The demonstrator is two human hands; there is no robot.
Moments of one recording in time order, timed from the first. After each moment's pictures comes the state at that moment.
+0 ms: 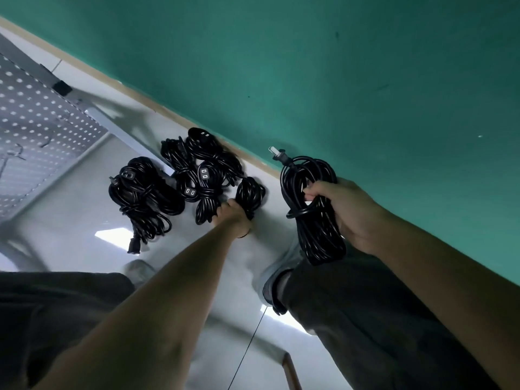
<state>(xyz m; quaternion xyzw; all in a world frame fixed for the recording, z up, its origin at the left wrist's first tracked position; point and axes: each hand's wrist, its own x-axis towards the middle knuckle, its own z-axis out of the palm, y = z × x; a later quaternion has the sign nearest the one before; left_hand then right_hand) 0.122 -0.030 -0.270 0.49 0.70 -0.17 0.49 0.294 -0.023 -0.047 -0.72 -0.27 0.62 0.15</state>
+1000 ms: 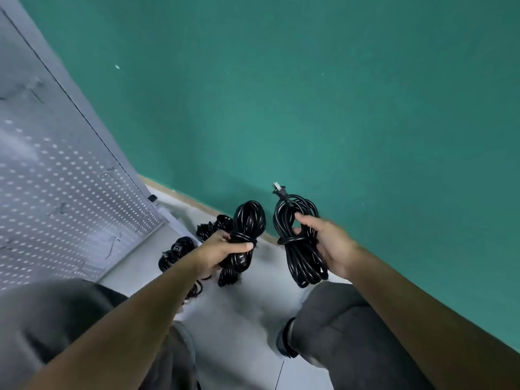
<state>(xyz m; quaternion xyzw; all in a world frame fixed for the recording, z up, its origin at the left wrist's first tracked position) 0.013 -0.022 -0.016 0.34 0.58 0.16 0.72 0.251 -0.046 0.093 -0.67 -0.25 0.65 0.27</state>
